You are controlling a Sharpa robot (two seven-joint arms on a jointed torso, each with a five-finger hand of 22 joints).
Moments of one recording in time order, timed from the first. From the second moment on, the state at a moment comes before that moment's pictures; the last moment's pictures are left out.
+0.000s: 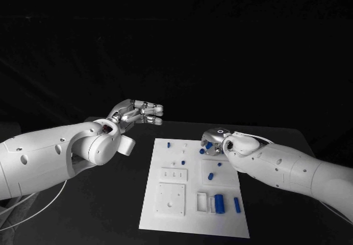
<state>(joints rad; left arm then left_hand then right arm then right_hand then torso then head) 1.40 -0.85 -0.15 1.50 -0.13 -0.27 0.32 1.29 0.11 -0.01 -0.16 0.08 1.00 0.15 0.07 0.07 1.18 0.11 0.06 0.06 1.25 0.07 0.12 0.09 0.05 0.96 0.06 0.34 0.08 1.20 -0.44 -0.14 0.91 -1.66 -0.26 -0.05 1.30 -0.07 0.33 -0.27 0.18 1.04 0.13 0.07 0.06 1.04 0.11 0.06 0.06 1.45 0.01 0.87 0.48 0.23 1.30 0.06 0.48 0.45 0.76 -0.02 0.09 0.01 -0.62</state>
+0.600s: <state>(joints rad) 1.41 -0.85 -0.15 1.52 -0.14 -0.26 0.32 1.30 0.11 -0.01 -0.16 0.08 1.00 0.15 0.07 0.07 1.18 0.11 0.06 0.06 1.25 0.07 0.12 0.09 0.05 0.96 0.06 0.34 0.08 1.20 -0.43 -0.14 0.90 -1.67 -0.27 -0.07 1.28 -0.08 0.48 -0.25 0.12 1.04 0.13 0.07 0.06 1.09 0.10 0.06 0.06 1.45 0.00 0.88 0.47 0.23 1.28 0.06 0.49 0.57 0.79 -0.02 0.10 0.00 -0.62</state>
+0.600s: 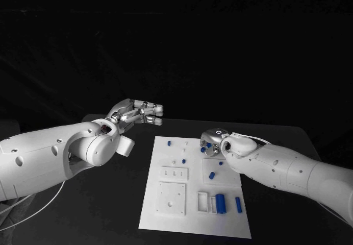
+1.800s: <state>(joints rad) 1.43 -0.86 -0.15 1.52 -0.14 -0.26 0.31 1.30 0.10 -0.01 -0.14 0.08 1.00 0.15 0.07 0.07 1.17 0.11 0.06 0.06 1.25 0.08 0.12 0.09 0.05 0.97 0.06 0.33 0.08 1.20 -0.44 -0.14 0.92 -1.68 -0.33 -0.12 1.25 -0.05 0.57 -0.22 0.05 1.19 0.10 0.06 0.06 1.28 0.04 0.06 0.06 1.44 -0.04 0.89 0.49 0.15 1.30 -0.05 0.44 0.64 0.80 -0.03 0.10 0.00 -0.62</state>
